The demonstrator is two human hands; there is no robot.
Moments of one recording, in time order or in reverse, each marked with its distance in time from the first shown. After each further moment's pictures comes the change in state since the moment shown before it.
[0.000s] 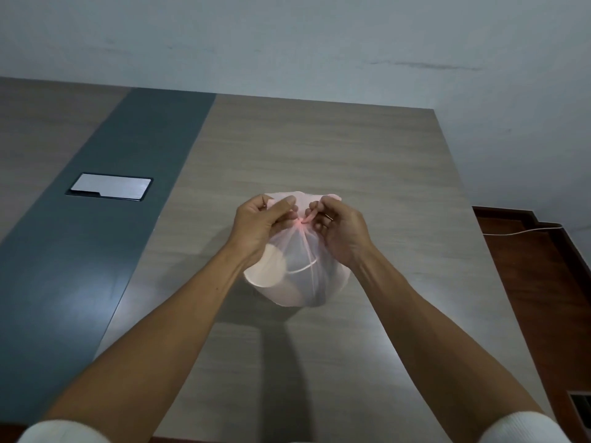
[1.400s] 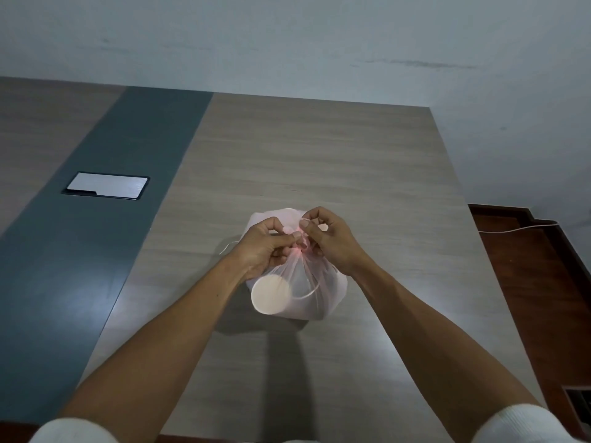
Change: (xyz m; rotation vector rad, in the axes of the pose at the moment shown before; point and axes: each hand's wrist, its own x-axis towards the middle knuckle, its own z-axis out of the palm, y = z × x) left_hand -0.006 -0.032 -0.011 0.115 -0.192 -0.294; right_hand -0.011 0.025 -0.021 -0.622 -0.116 -0.183
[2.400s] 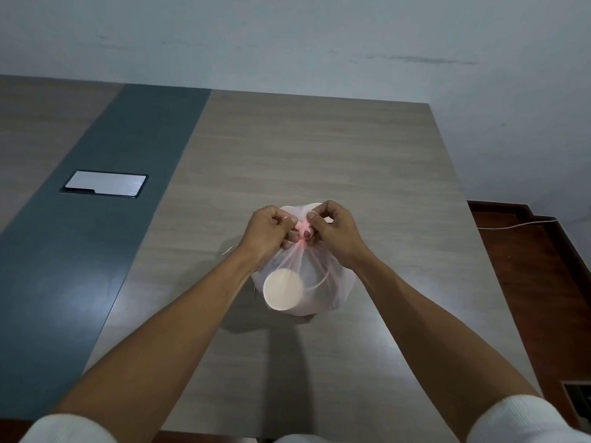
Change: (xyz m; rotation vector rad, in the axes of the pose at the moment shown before) left_hand 0.004 0.008 0.021 0.325 0.251 0.186; right_hand 0.005 -0.002 -0.004 0.046 0.125 0.015
